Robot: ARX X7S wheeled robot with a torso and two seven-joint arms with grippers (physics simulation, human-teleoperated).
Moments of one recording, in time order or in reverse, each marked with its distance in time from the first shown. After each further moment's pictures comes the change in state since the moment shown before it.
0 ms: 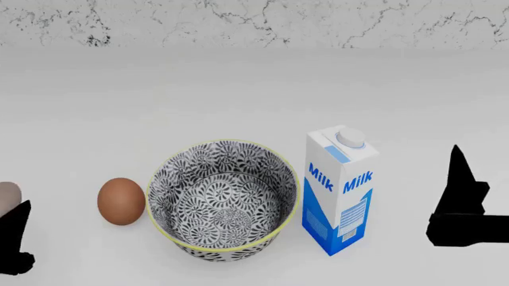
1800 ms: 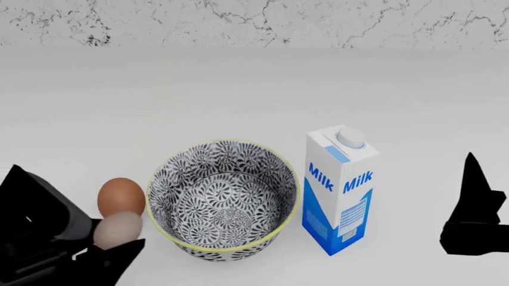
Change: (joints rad) left arm -0.287 0.040 0.370 -0.051 -0.065 -0.138 0.230; right arm -0.067 0.007 0.050 0.003 0.009 -0.040 -0.011
